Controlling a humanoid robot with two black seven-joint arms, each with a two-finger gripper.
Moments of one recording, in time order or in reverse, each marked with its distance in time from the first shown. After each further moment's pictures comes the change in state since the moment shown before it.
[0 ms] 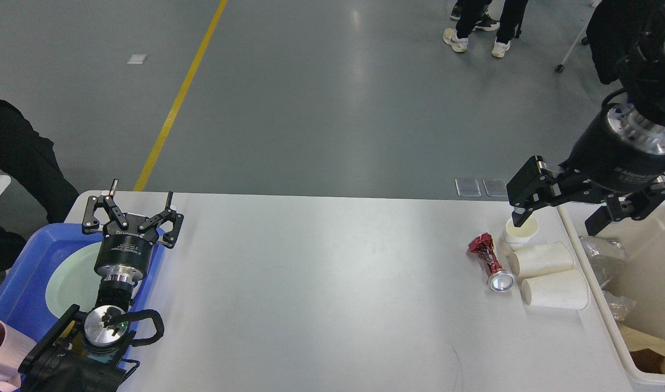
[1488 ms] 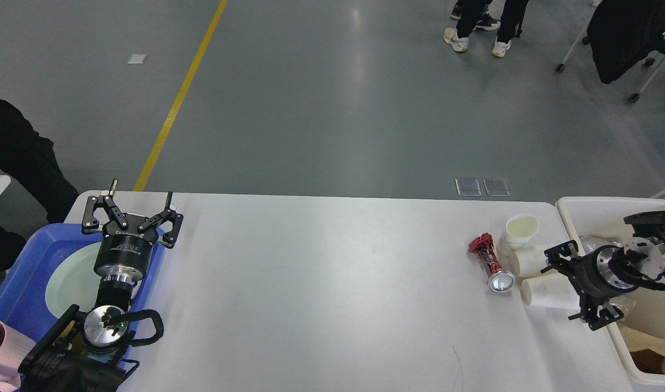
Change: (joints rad) left arm 0.000 0.001 0.000 0.000 0.000 0.000 0.000; right arm -1.175 -0.117 0.247 -0.764 0.756 -0.502 -0.167
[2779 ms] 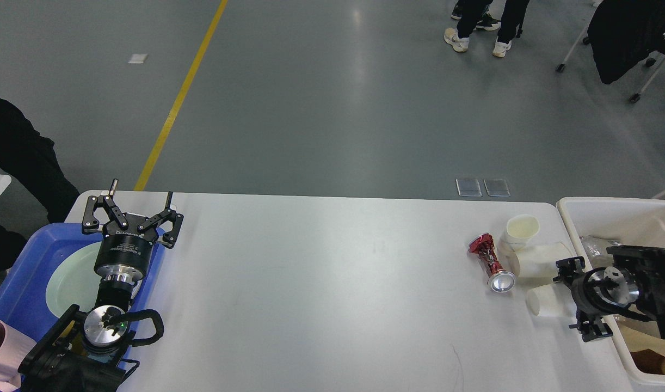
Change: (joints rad) left arm 0.000 0.000 0.000 0.000 0.000 0.000 0.000; right arm -0.225 0.030 0.241 -0.156 -0.007 -0.260 0.001
